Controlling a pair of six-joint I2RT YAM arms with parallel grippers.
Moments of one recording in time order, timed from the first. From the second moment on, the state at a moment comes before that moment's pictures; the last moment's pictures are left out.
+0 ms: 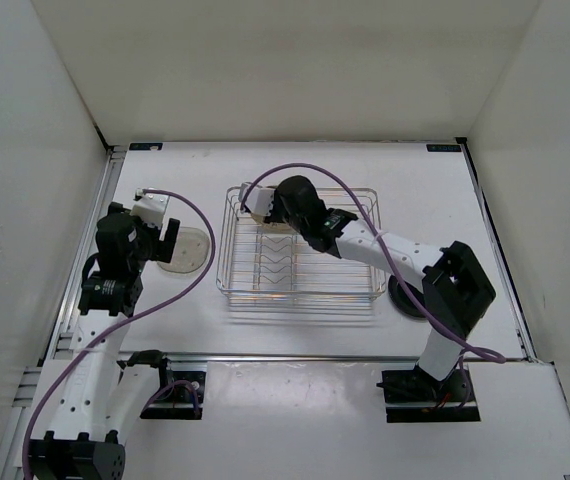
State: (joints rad) left arm -0.05 0.77 0.81 -0.44 -0.08 0.36; right arm 0.87 1.74 1.33 -0.04 0.24 -0.87
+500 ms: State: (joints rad) left arm -0.04 0.76 0.81 -0.44 -0.08 0.36; right arm 0.88 1.74 1.33 -0.09 0.25 -0.84
